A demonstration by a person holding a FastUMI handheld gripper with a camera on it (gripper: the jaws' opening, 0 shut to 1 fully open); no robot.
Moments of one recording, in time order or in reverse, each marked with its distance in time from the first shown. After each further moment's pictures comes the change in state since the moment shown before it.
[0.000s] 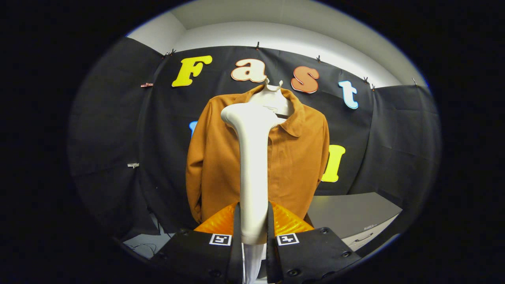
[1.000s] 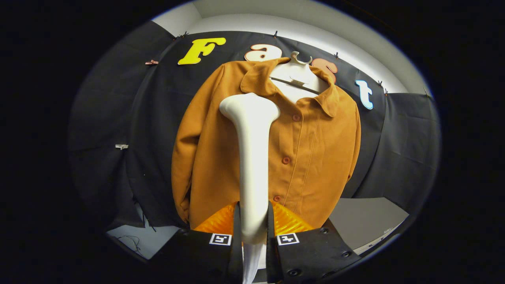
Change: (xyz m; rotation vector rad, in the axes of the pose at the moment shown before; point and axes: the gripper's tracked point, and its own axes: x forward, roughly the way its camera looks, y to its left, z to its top) arm 0.095 0.023 -0.075 -0.100 0.025 -0.014
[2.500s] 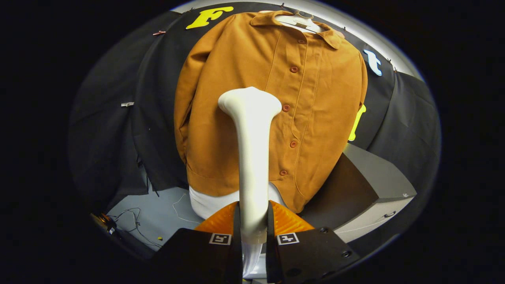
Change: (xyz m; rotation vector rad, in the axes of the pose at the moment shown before) arm -0.052 -0.002 -0.157 -0.024 0.311 0.048
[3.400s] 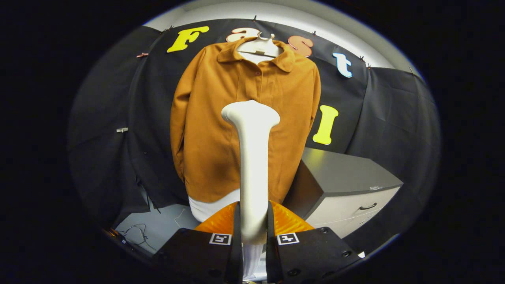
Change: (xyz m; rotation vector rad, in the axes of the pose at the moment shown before) arm -0.102 -0.055 0.042 0.120 -0.133 -0.088
